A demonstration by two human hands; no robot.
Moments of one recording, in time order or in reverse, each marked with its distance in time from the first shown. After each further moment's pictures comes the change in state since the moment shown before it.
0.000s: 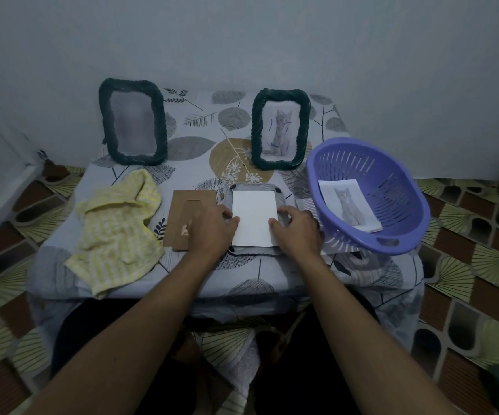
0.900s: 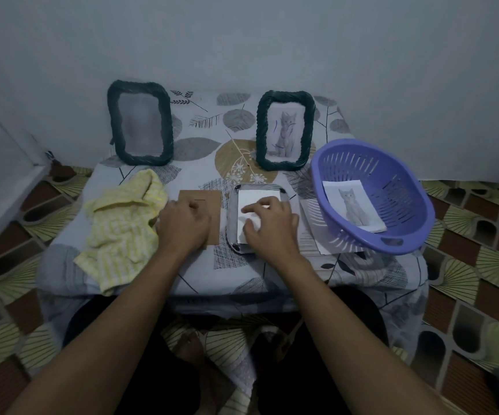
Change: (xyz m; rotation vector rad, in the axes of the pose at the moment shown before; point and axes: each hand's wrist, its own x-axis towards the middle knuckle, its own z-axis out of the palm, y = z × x) left_hand -0.001 -0.029 -0.051 0.052 0.060 -0.168; right_hand -0.029 -0.043 0.013 -0.099 0.006 -0.440
